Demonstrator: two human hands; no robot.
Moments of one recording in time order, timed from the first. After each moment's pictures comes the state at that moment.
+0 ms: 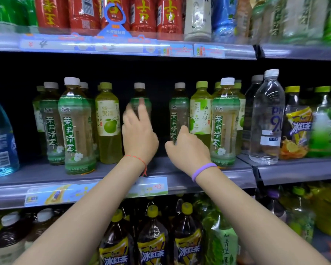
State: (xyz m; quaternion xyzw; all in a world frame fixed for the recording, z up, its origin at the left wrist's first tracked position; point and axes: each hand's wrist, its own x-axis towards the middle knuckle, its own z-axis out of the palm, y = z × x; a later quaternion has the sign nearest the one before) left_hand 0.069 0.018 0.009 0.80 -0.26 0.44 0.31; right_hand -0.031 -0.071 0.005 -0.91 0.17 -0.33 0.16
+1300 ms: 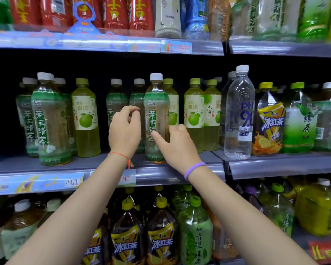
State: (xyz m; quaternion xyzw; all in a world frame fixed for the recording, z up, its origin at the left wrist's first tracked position) left_hand 0.028 -0.008 0.010 0.73 -0.25 0.34 0.54; right_hand -0.054 -0.123 -0.016 -0.88 0.08 -0.40 0.23
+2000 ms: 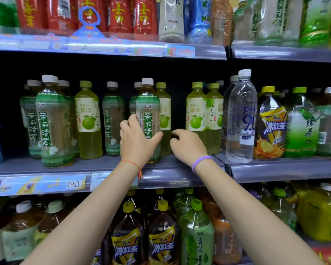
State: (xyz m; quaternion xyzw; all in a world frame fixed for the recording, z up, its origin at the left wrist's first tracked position) left_hand 0.023 -0.023 -0.011 0.81 -0.23 0.32 0.44; right_hand -0.045 -0.149 -0.002 -0.90 0.15 -0.32 0.25
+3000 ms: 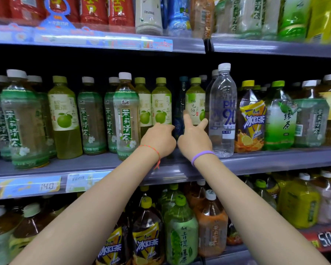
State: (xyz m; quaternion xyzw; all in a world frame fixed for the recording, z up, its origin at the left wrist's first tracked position) left_hand -0.009 -0.102 0.008 0.88 -0.38 0.18 0.22; right_hand -0.070 -0.195 -0.004 -0.89 0.26 -0.33 0.16
